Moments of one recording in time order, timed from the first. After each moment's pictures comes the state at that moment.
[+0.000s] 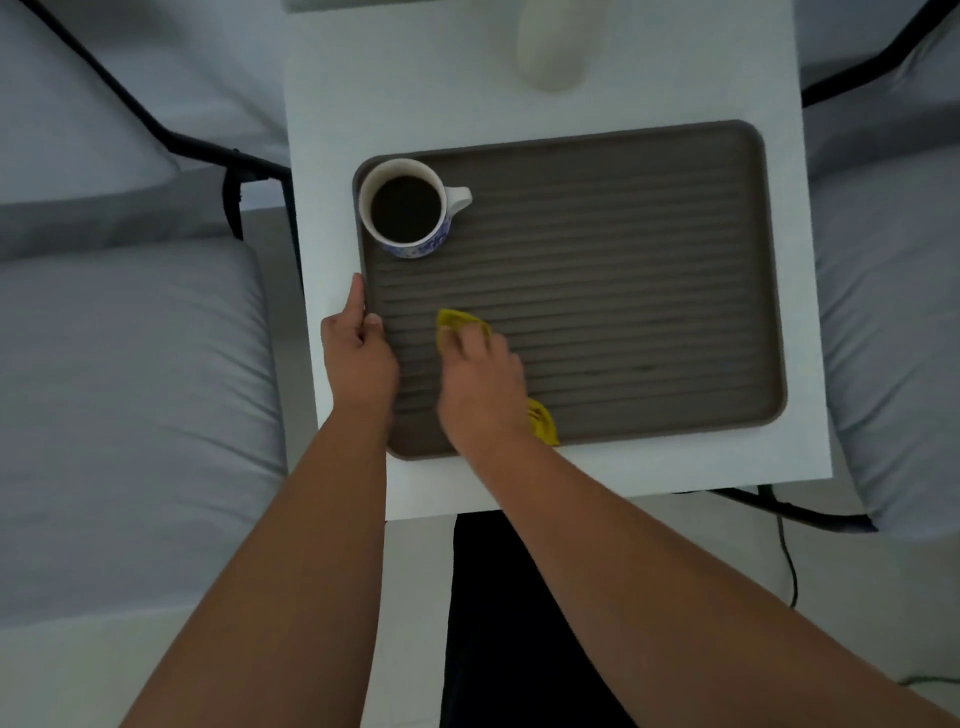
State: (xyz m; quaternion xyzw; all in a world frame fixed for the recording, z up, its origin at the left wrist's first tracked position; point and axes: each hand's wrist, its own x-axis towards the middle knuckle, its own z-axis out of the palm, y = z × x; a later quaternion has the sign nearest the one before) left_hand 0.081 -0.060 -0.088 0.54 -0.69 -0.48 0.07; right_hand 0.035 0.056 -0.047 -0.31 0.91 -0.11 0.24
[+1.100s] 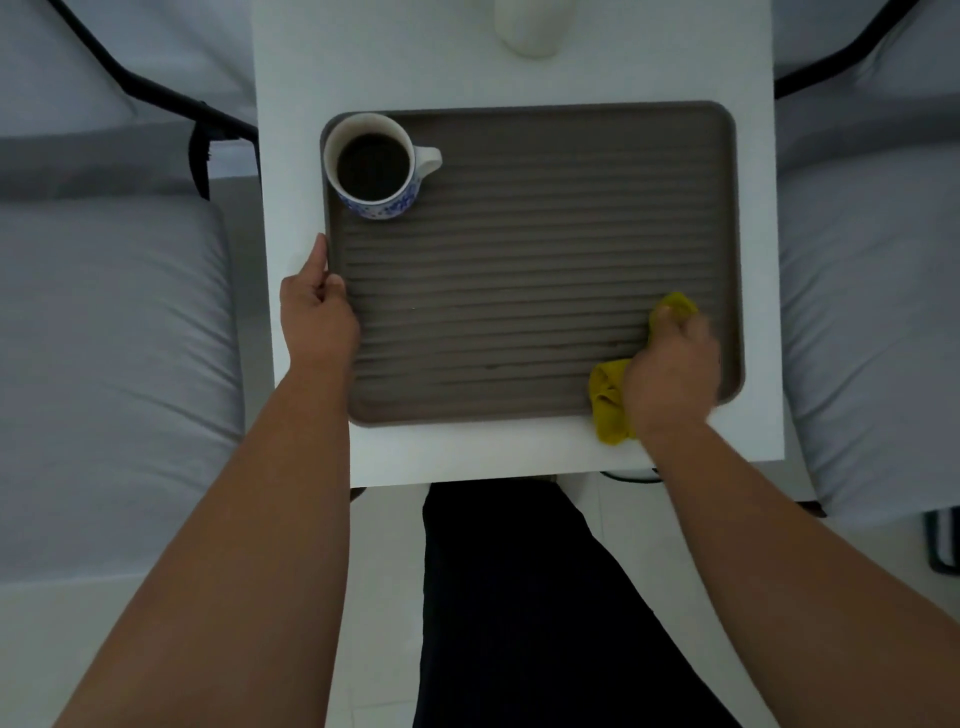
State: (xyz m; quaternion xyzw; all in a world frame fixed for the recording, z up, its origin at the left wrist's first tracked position) left_hand 0.082 -0.058 -0.095 0.55 -0.67 -0.49 0.12; right_hand -0.052 0.226 -0.055 -0.05 0.99 -0.05 0.15
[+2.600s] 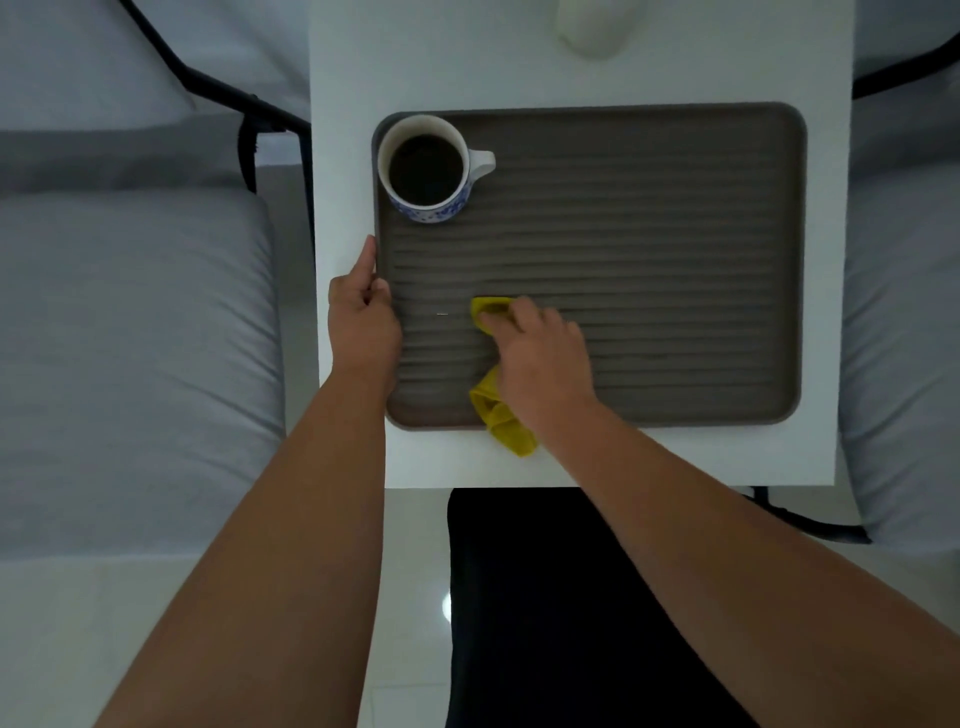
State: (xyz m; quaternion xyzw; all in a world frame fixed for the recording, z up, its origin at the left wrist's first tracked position) left_hand 0.084 -0.060 -0.090 0.54 -0.66 -0.51 0.10; right_hand 0.001 0.099 -0.049 -0.39 0.89 -0.05 0.23
